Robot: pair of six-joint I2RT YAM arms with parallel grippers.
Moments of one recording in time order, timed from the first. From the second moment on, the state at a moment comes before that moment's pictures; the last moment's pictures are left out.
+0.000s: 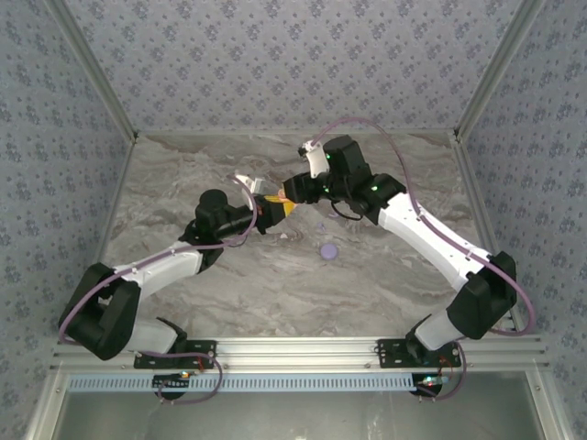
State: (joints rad) left arm -0.55 1.35 0.66 0.62 0.57 -0.52; right arm 0.65 1.49 1.40 -0.47 -0.28 0.25
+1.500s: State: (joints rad) left arm -0.56 1.29 0.66 0.57 0.55 -0.41; right arm 0.64 1.50 1.46 -0.62 -0.46 0.20
